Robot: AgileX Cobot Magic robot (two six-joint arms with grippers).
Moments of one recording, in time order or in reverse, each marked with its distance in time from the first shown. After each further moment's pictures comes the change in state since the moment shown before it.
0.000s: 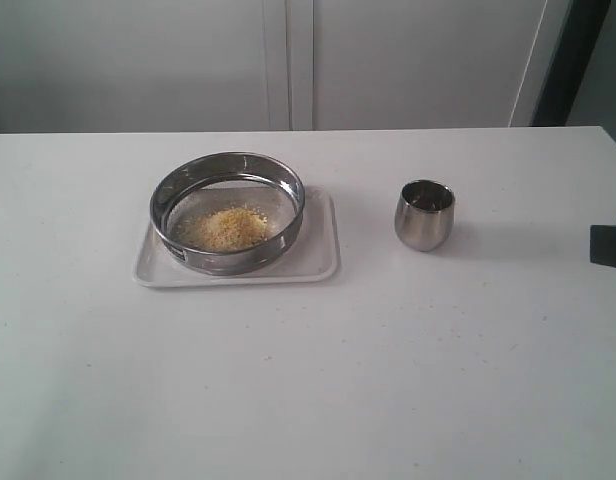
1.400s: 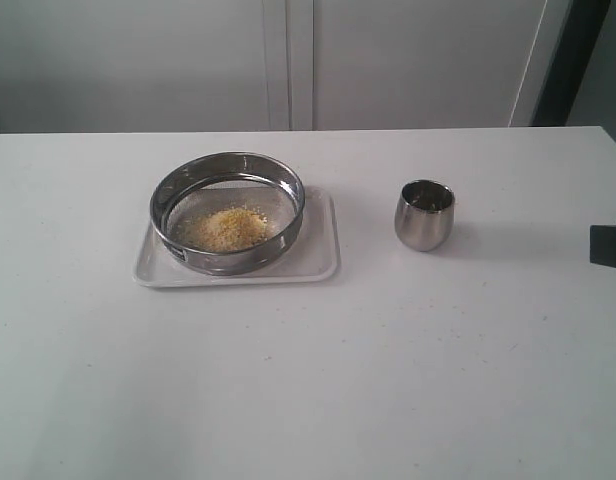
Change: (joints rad) left arm 0.000 0.623 -0.463 -0.011 0.355 -0.072; right arm 0.000 0.000 0.000 0.002 0.000 -0.002
